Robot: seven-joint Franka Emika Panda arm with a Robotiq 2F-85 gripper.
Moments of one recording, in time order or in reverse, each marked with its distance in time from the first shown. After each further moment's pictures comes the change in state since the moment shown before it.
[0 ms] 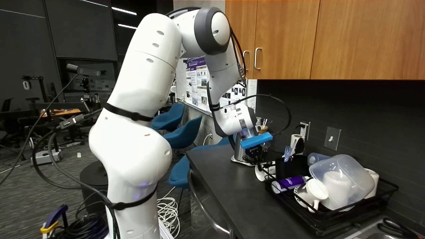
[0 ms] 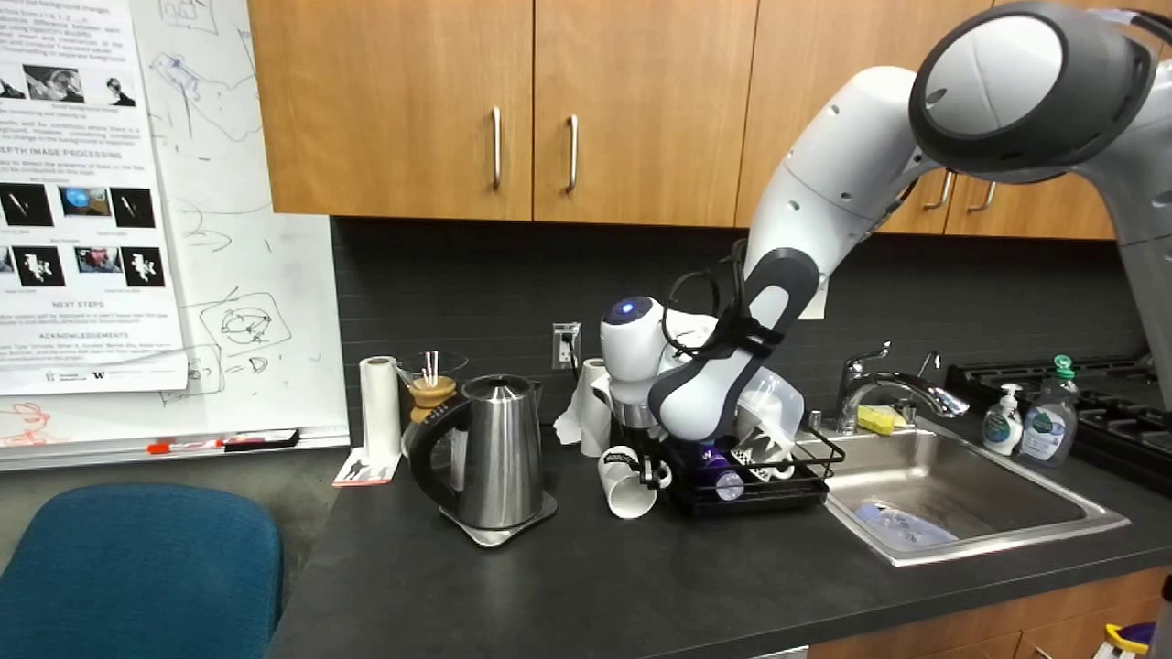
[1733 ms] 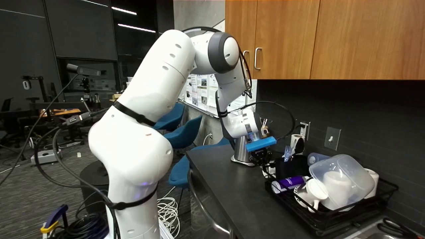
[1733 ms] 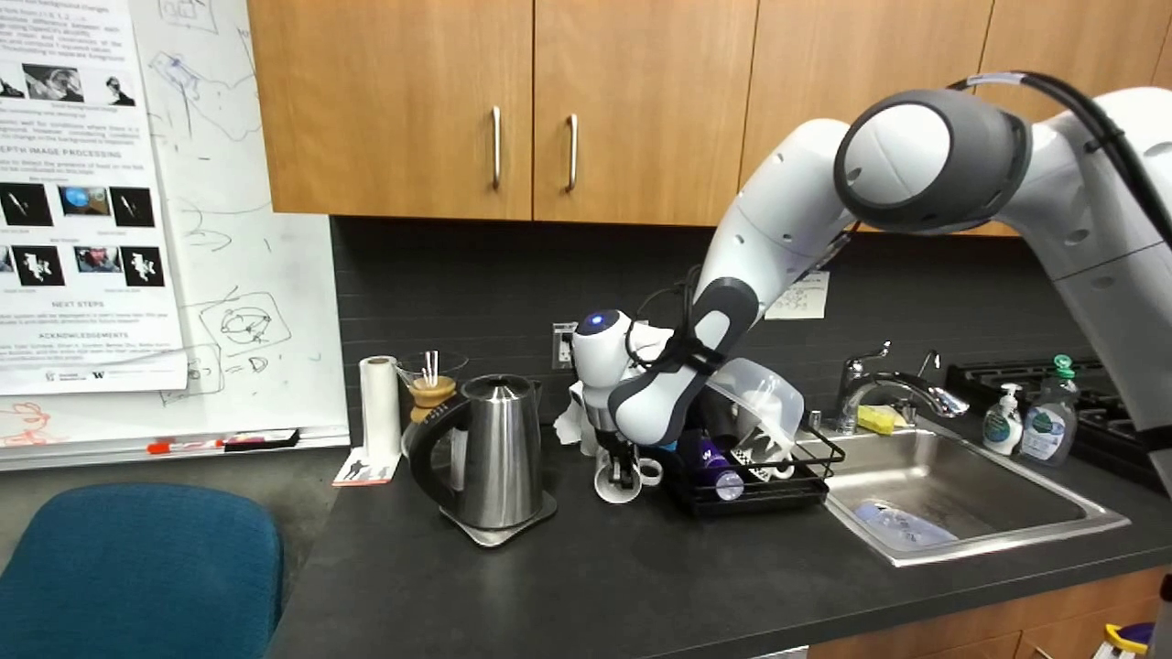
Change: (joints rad) arm 0.019 0.204 -0.014 0.254 0.072 -0.036 0.012
